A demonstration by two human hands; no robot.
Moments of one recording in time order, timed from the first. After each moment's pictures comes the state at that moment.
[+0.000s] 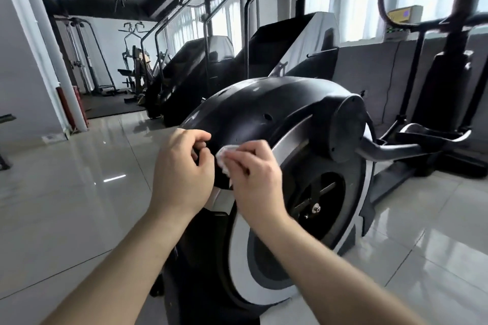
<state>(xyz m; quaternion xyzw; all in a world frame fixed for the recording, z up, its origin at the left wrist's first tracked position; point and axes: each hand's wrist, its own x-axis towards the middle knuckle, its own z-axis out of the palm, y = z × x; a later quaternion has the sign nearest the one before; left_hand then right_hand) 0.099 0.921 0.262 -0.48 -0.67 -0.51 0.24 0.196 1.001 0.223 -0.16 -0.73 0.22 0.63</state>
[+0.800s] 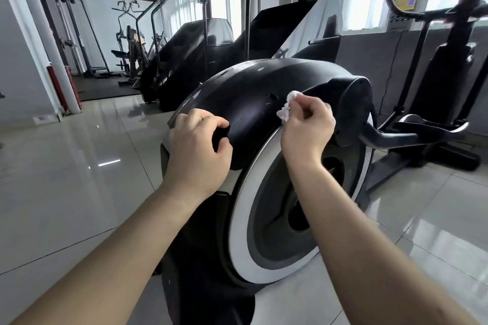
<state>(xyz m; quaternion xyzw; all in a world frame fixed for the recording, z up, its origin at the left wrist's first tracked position) 0.097 0.932 0.247 -0.52 -0.69 -0.43 0.25 0.217 1.059 0.265 -0.29 -0.52 0.37 0.71</state>
